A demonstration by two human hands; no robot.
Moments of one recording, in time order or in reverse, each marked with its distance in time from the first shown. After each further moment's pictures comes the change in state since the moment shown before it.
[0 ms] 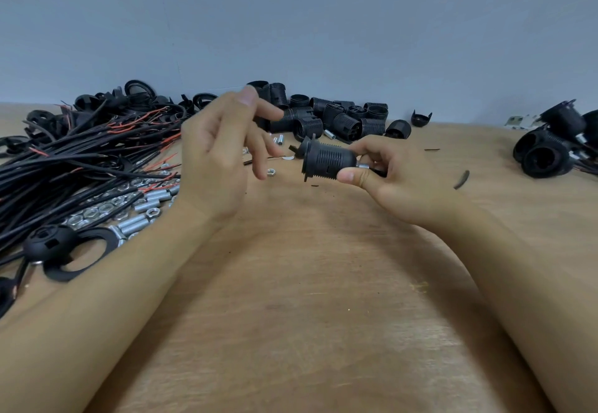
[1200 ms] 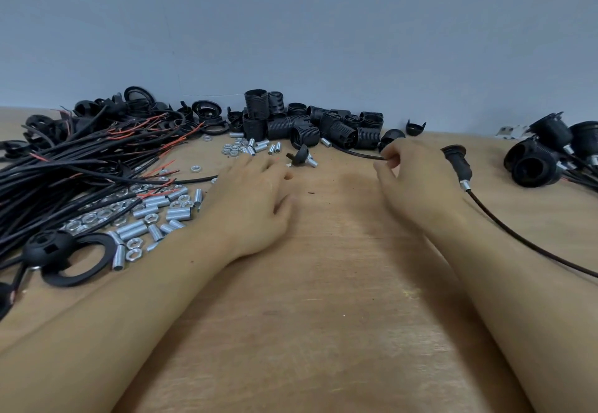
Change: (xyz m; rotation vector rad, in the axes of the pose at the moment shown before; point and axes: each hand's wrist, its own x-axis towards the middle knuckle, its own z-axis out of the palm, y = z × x) left_hand -0.013 -0.025 0.000 1.156 -0.519 -0.002; right_hand 0.004 0.013 -0.009 -0.519 0.218 0.354
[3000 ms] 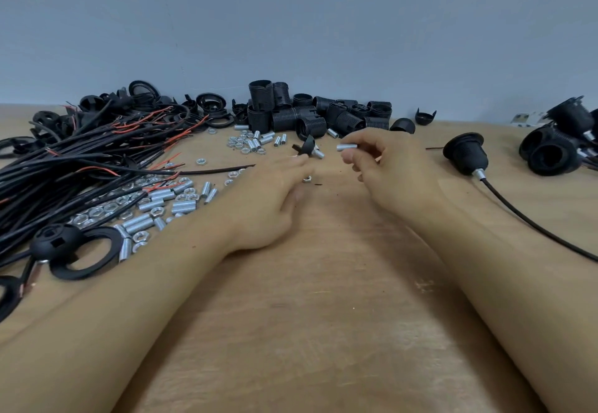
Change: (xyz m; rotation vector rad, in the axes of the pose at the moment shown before) left_hand 0.005 -0.006 0.004 -0.151 -0.123 0.193; right_hand -0.009 -0.033 0.012 0.508 -0.054 -0.169
